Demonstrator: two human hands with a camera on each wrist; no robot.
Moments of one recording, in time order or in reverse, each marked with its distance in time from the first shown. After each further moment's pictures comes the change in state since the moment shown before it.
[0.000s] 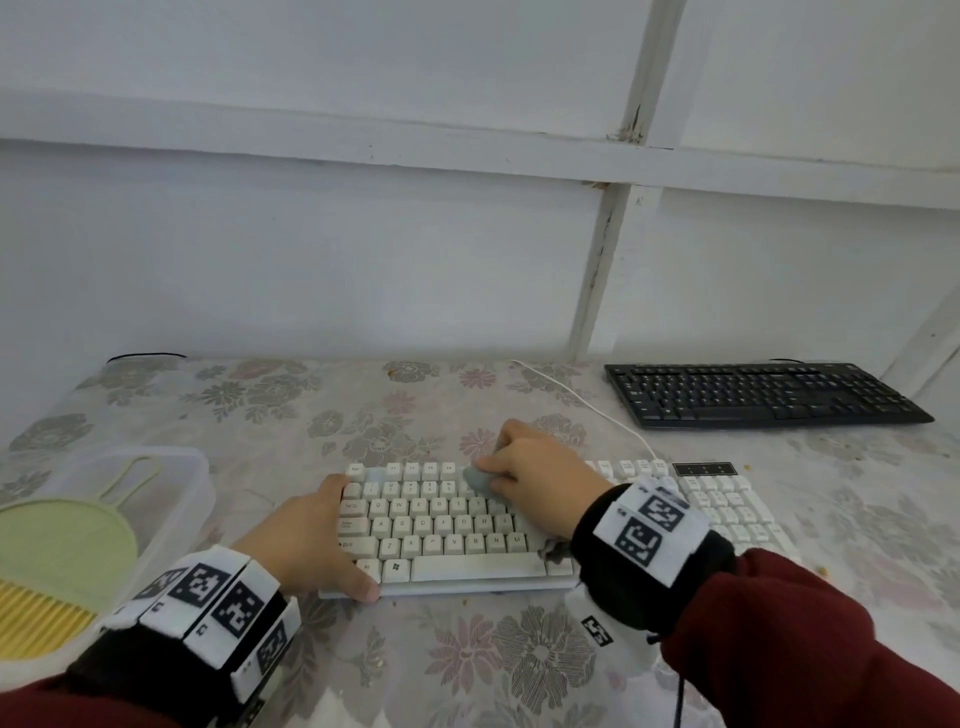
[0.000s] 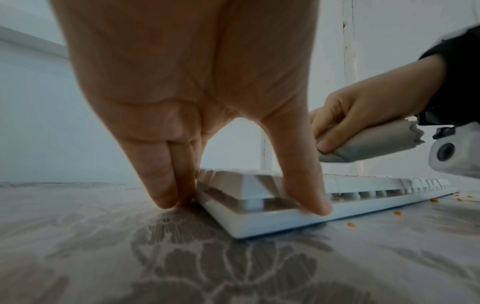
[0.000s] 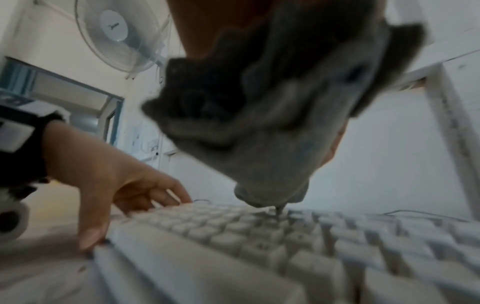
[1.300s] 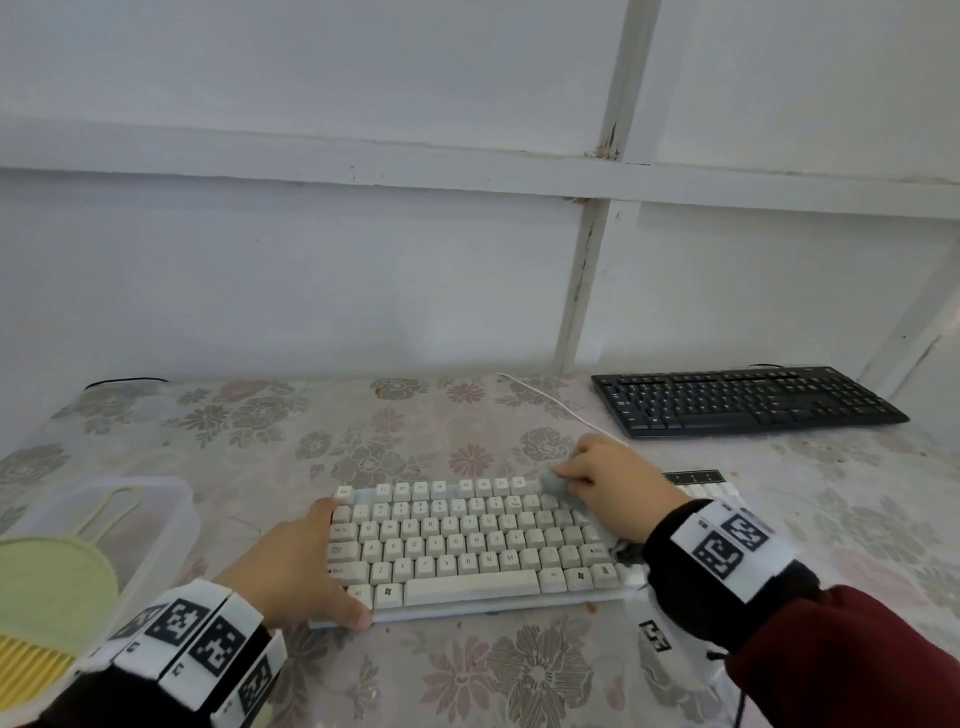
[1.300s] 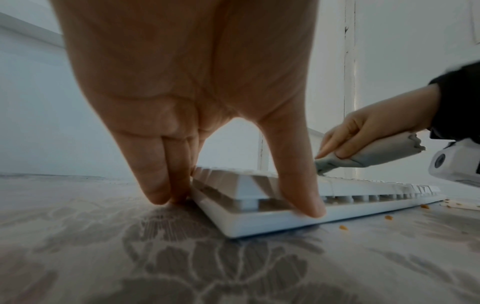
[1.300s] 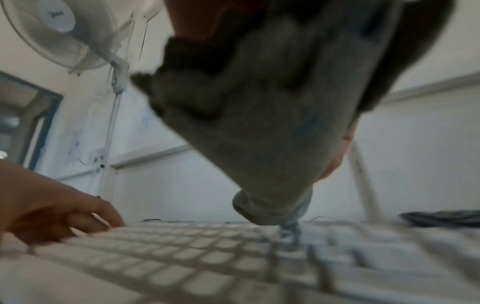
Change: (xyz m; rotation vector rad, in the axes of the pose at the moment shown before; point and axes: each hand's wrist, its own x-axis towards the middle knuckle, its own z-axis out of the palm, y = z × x) left_hand 0.004 -0.005 0.001 0.002 0.000 0.033; right_hand -0.028 0.055 -0.019 -0.074 0.050 0.193
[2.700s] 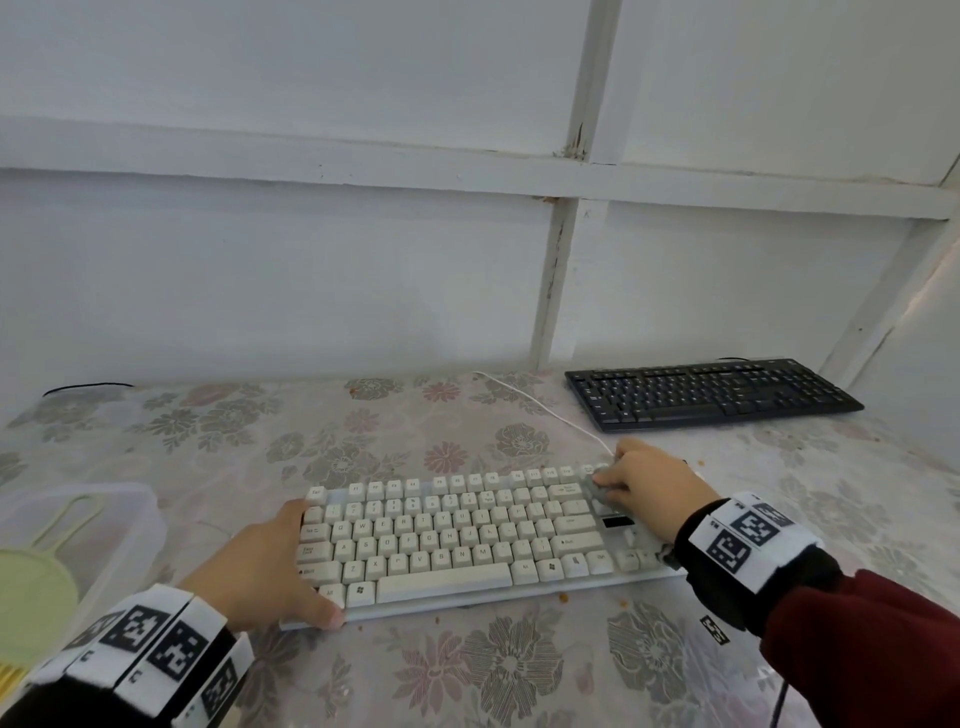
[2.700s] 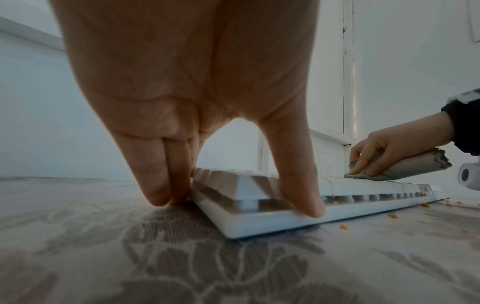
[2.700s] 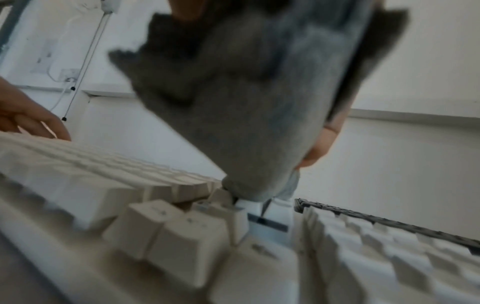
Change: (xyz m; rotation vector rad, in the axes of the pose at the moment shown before) left_hand -0.001 0.003 -0.001 0.024 -0.013 0.005; right_hand -0.018 0.056 -0.003 -0.210 -0.031 0.108
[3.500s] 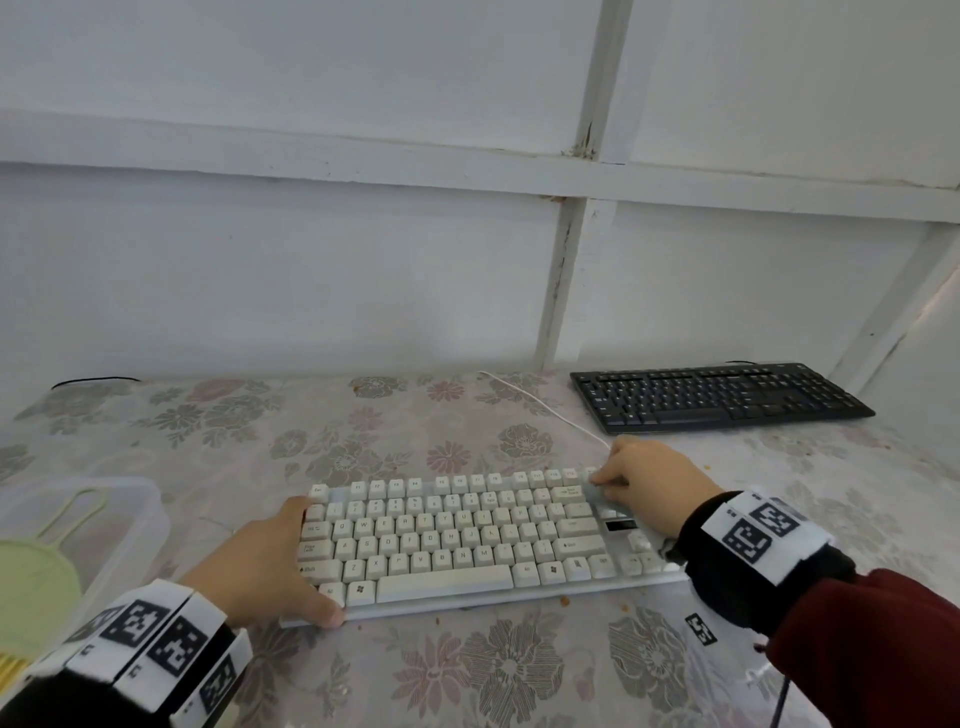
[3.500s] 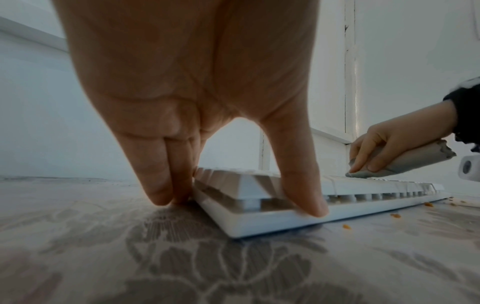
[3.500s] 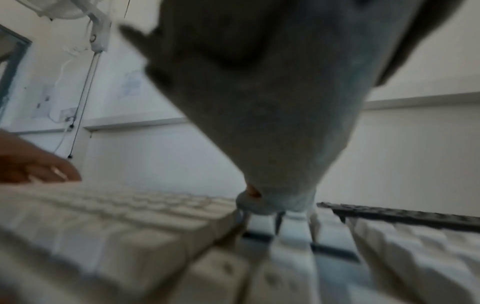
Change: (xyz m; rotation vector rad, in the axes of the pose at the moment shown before) left_hand 0.000 0.001 -0.001 0.008 -0.007 -0.008; right_hand 0.007 -0.002 -0.008 0.015 -0.018 0.006
